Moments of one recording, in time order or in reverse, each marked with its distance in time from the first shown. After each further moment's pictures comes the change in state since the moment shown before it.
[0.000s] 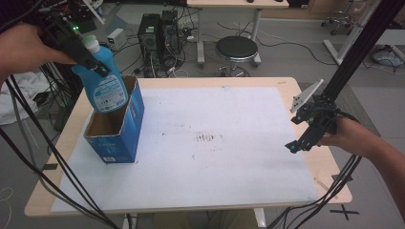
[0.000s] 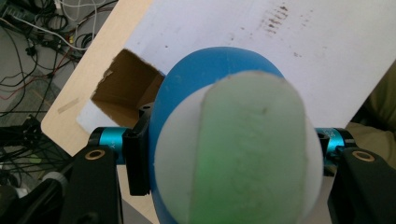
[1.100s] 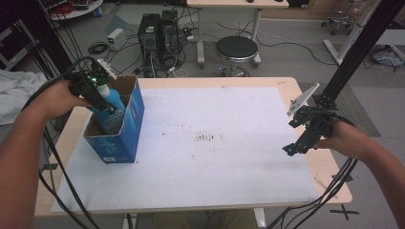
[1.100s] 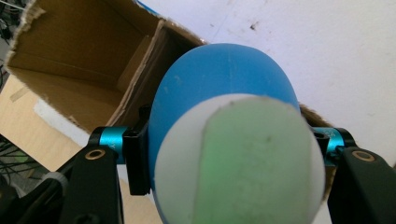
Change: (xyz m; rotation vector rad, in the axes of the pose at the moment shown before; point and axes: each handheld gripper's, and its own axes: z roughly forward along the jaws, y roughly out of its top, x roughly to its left) left arm 0.013 -0.059 0.138 0.086 -0.014 0.052; right arm 0.001 -0.003 0.013 0.003 0.020 0.020
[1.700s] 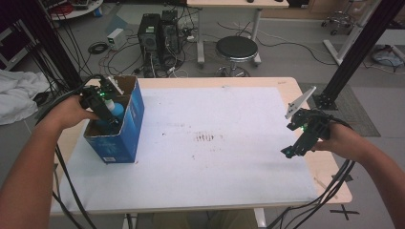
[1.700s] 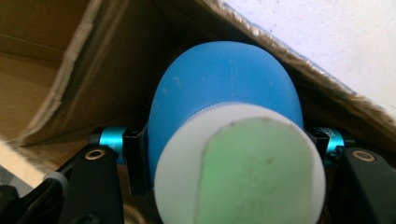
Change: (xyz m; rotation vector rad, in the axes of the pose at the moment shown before) left arm -0.002 -0.014 0.047 0.052 -0.047 -0.035; right arm 0.001 -0.001 0.009 0.001 0.018 -0.010
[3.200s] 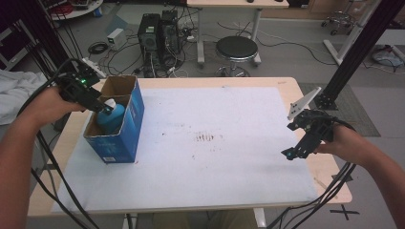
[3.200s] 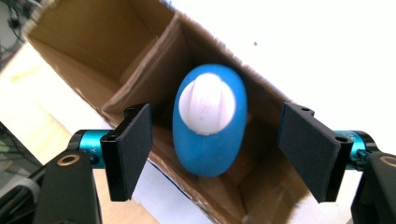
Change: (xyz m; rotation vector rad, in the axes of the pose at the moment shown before) left arm -0.008 -0.010 -0.076 -0.216 0.059 -0.117; right arm 0.013 0.000 -0.012 -0.043 -0.013 -0.018
